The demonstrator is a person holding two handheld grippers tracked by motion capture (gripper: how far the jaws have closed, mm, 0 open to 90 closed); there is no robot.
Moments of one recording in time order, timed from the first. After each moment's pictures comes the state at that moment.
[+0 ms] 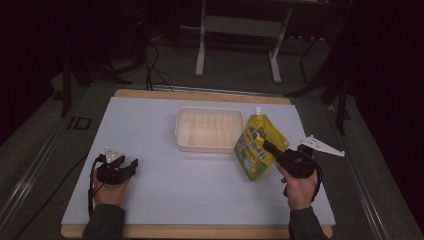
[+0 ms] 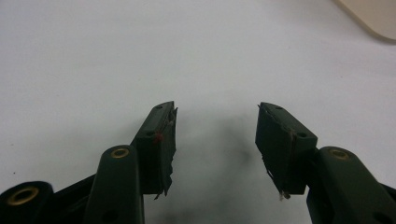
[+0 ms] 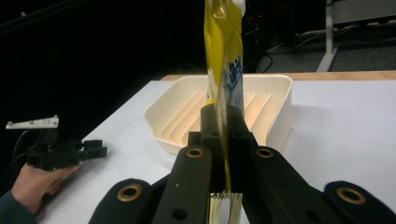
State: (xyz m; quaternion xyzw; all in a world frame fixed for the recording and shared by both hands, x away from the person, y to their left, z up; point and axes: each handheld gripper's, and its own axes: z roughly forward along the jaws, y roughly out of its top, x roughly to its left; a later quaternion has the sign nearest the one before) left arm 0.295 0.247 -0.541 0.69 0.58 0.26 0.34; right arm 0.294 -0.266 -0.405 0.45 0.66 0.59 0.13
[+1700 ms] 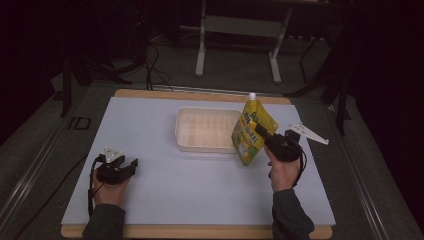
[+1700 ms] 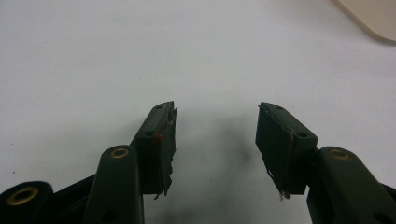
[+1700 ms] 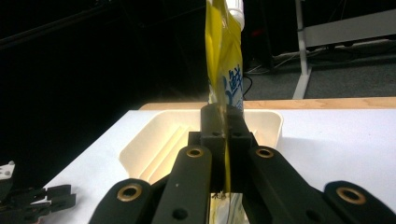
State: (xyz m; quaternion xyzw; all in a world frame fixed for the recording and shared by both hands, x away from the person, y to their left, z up) left arm 0.295 0.247 -0.541 0.69 0.58 0.26 0.34; right arm 0.331 -0.236 -0.405 0.47 0.62 0.60 0.18
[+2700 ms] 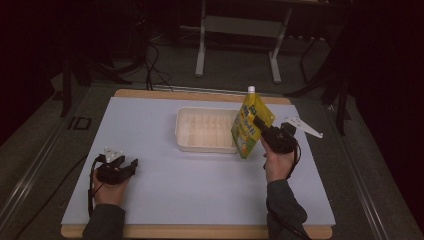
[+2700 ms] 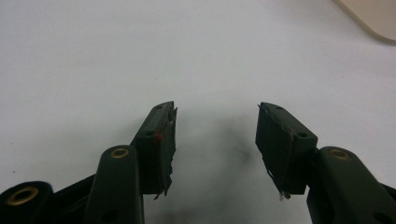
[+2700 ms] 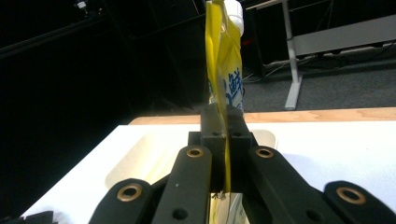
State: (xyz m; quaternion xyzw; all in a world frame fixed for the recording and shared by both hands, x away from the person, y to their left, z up) left arm 0.296 0.248 -0.541 0.69 0.58 0.26 0.34; right arm 0.353 -0.227 -0.406 0.49 0.60 0.60 0.20
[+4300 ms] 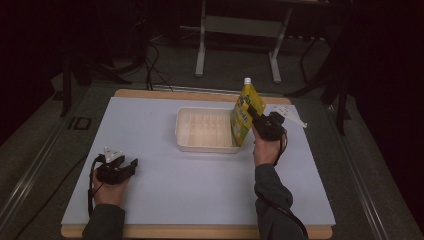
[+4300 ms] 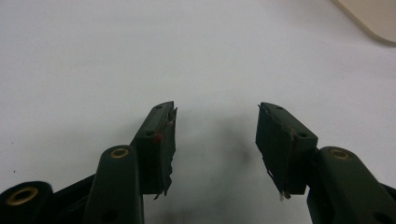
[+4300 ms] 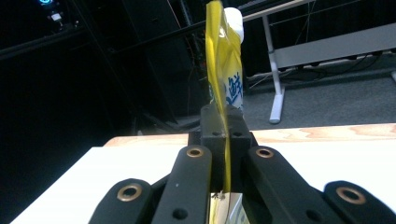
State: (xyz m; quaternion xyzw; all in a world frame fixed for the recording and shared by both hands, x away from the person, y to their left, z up) left arm 0.295 0.248 -0.541 0.69 0.58 0.26 0.34; right arm 0.397 -0.204 -0.419 0.50 0.57 0.60 0.23
